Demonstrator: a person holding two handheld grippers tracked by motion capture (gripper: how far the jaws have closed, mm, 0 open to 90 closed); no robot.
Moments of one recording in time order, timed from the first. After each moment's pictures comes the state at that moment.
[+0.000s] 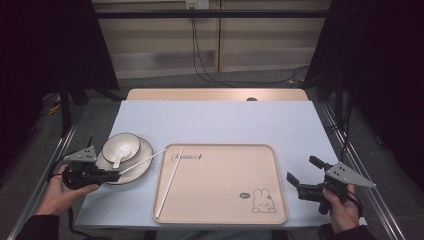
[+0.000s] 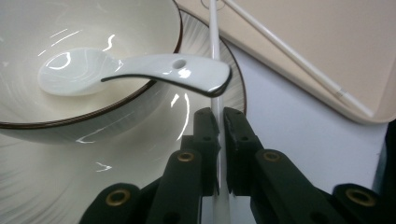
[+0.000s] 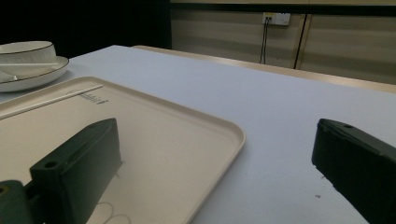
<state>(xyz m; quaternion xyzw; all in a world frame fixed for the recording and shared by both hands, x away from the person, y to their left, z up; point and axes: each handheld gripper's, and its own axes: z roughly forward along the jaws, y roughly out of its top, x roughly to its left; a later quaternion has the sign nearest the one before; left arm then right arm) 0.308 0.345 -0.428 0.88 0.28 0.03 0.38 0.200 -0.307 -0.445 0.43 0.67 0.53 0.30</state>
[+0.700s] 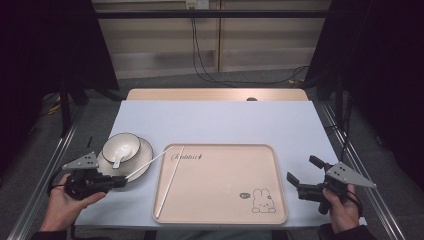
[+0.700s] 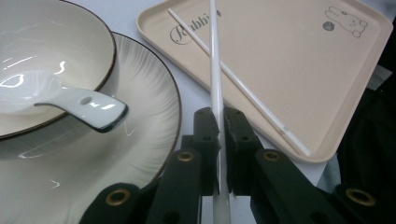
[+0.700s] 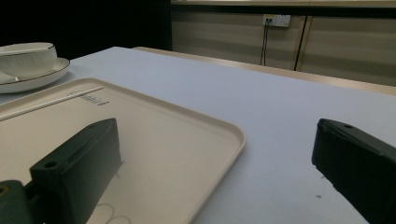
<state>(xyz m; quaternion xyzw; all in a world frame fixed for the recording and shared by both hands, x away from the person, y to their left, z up) 0.272 0.318 -0.410 0.85 0.31 0.03 0.42 0.200 -0.307 -0.445 0.43 0.67 0.53 0.30</state>
